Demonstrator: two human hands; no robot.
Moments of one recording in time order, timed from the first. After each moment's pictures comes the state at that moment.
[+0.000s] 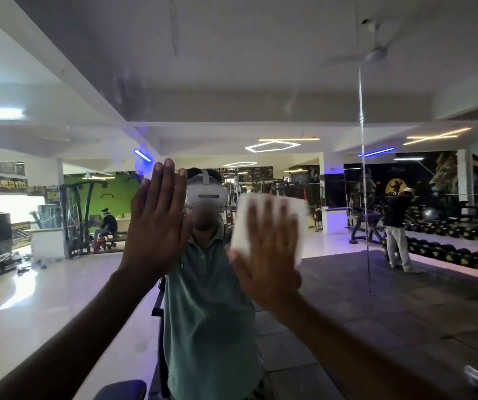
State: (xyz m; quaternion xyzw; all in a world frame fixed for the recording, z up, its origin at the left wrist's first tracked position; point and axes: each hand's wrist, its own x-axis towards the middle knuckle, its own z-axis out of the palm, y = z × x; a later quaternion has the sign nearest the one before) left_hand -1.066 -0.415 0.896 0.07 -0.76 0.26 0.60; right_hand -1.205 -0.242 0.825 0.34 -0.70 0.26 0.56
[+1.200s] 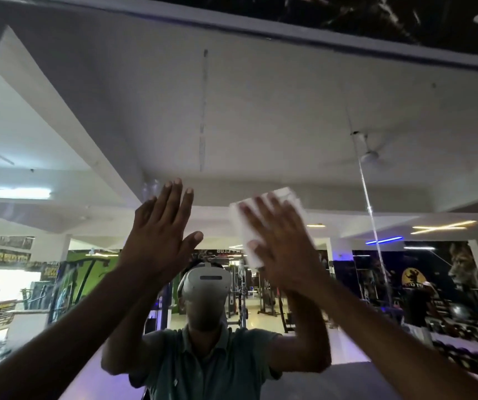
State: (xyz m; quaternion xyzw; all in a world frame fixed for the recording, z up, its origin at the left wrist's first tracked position) left_hand -1.069 -0.446 1.054 0.11 -0.72 0.30 0.61; right_hand -1.239 -0.224 1.044 0.45 -0.61 0.13 0.64
